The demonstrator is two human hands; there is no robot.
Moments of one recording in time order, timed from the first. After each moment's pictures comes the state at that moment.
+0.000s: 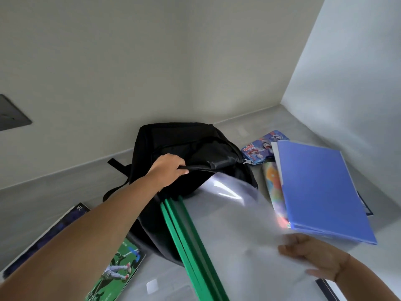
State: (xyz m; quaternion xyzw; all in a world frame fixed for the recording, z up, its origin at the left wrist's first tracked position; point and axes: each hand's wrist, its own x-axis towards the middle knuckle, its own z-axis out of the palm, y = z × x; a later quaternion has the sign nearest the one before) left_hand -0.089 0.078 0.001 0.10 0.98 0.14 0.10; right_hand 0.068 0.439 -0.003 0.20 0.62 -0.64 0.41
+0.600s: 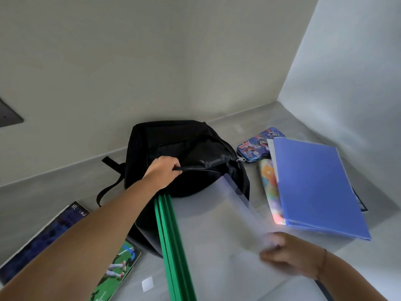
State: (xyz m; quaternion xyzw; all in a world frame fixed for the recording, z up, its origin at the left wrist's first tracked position) left_hand -0.083 0.083 -0.019 0.02 0.98 0.19 0.08; right_hand 0.072 0.423 -0.026 0.14 0.66 -0.59 0.45
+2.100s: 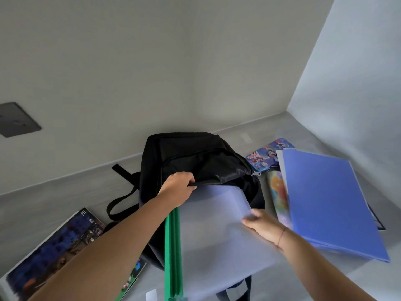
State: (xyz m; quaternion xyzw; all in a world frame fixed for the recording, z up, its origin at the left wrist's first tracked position) left_hand -0.065 0.106 -0.020 0.02 0.98 0.20 0.08; right_hand -0.012 0.363 -0.054 0.06 0.84 -0.45 0.29
